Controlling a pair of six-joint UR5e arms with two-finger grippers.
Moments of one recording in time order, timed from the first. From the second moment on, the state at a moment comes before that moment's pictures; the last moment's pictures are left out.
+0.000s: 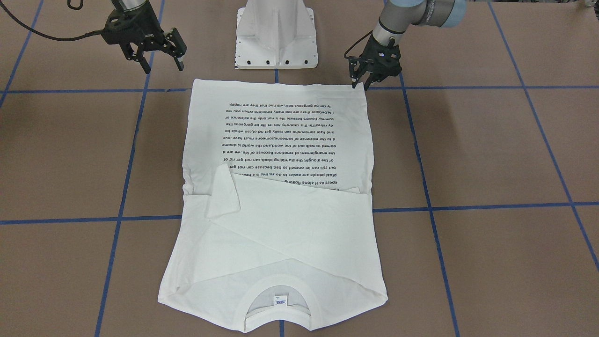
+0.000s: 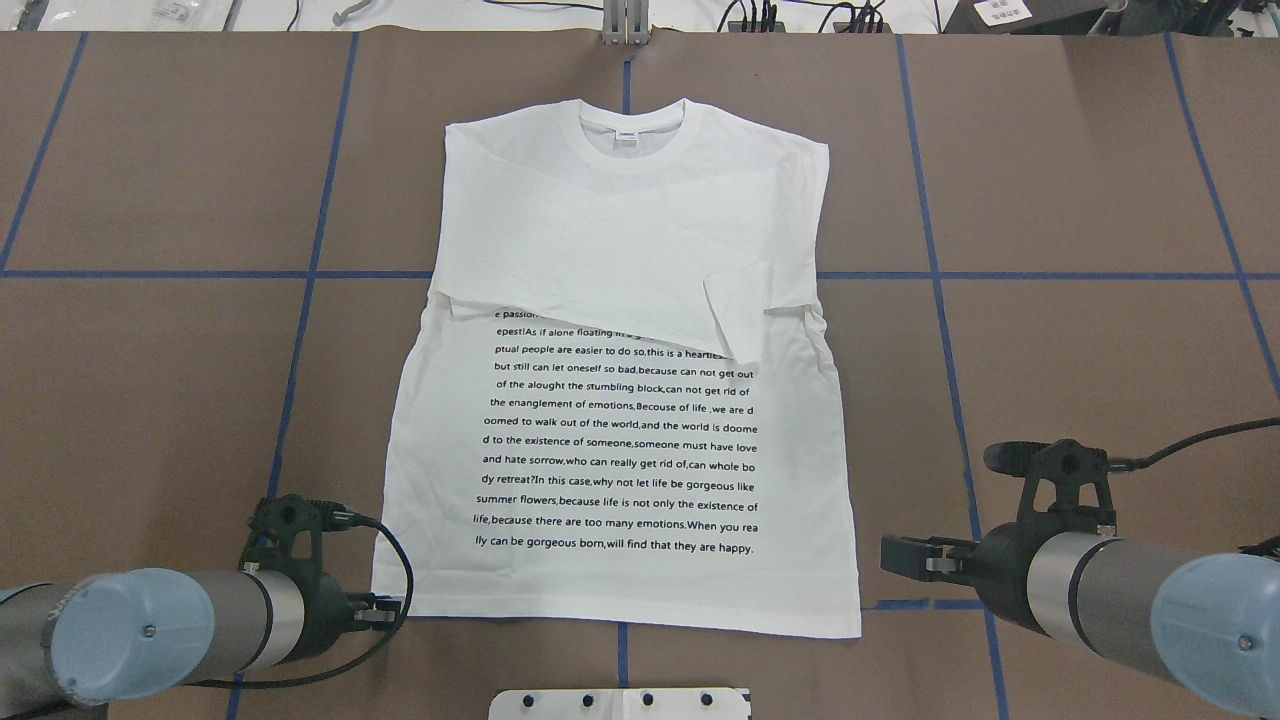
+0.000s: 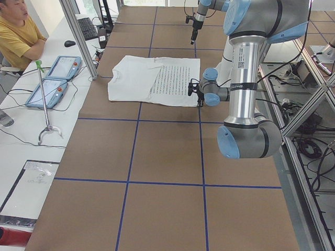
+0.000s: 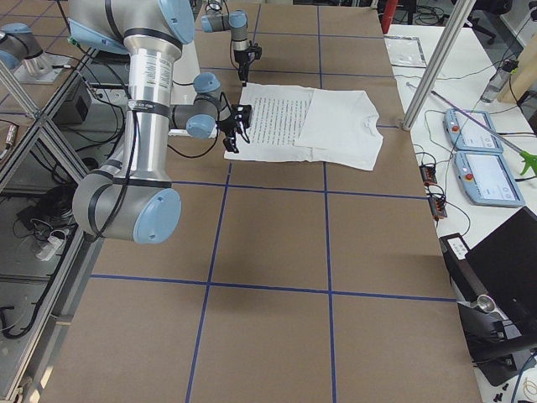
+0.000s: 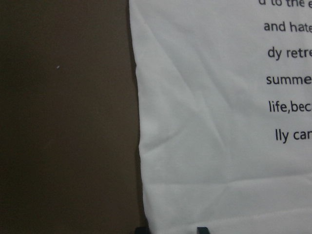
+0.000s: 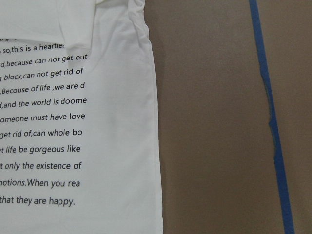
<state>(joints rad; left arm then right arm) -0.15 -1.57 -2.03 -2.11 -1.60 -1.40 0.18 -1.75 2.34 -1.23 1.47 1.52</state>
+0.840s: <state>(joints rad) -0.13 -1.58 -2.04 -2.11 -1.61 -1.39 0.12 -1.74 2.34 -1.23 1.42 1.62</state>
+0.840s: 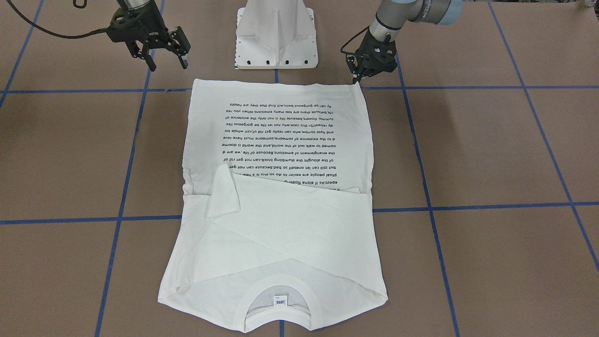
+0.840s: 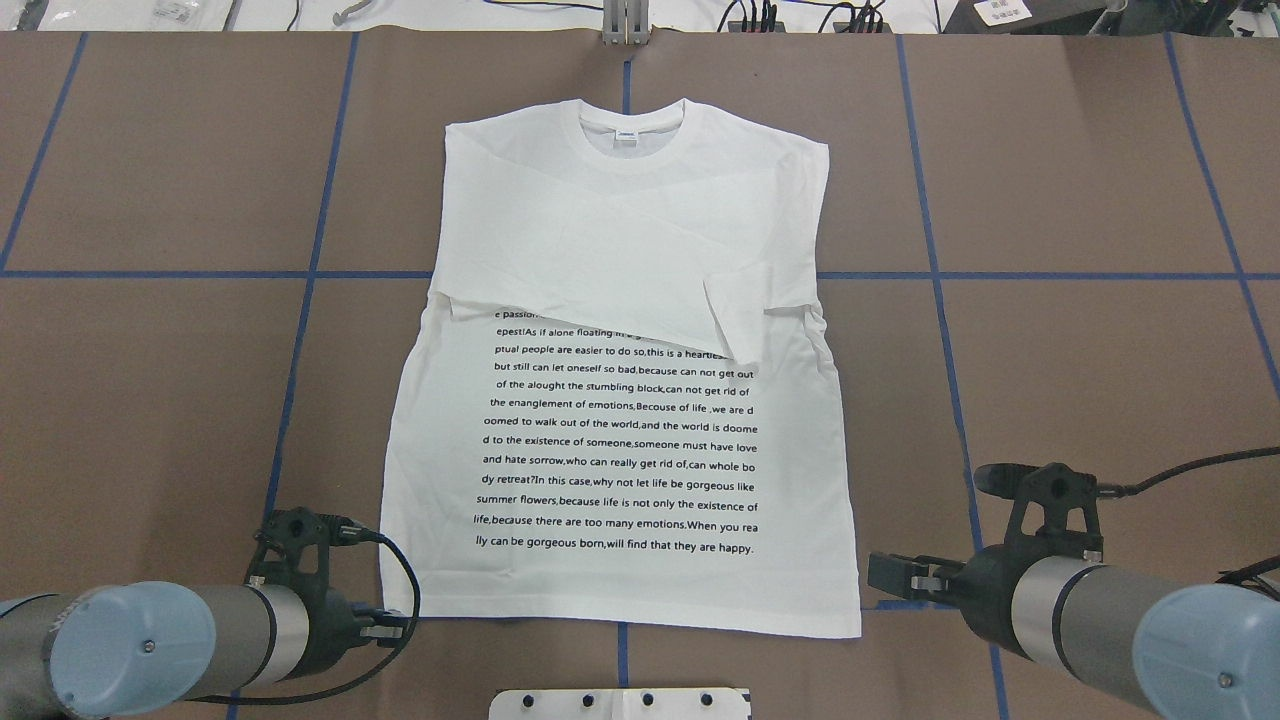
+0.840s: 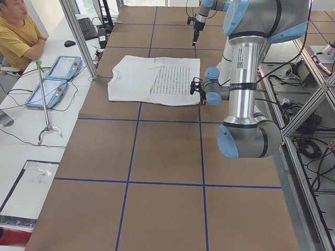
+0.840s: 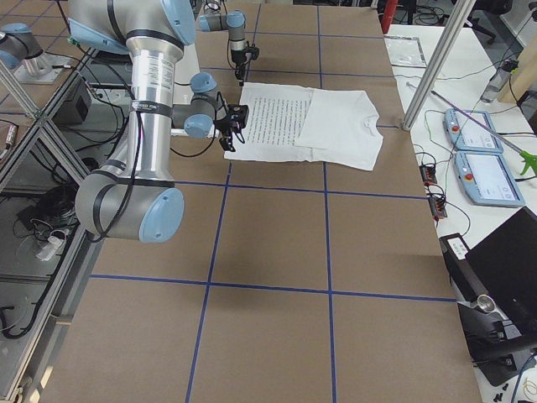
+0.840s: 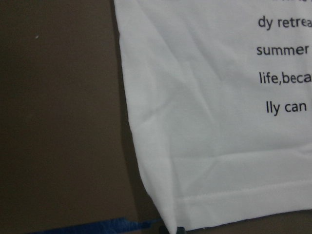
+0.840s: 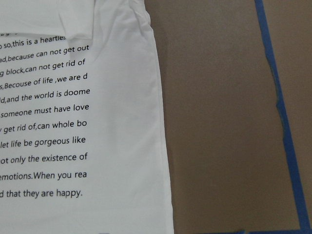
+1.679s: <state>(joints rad) -0.14 -1.62 -2.05 -2.11 -1.61 -1.40 0.03 -1.52 2.18 -1.40 1.33 1.89</state>
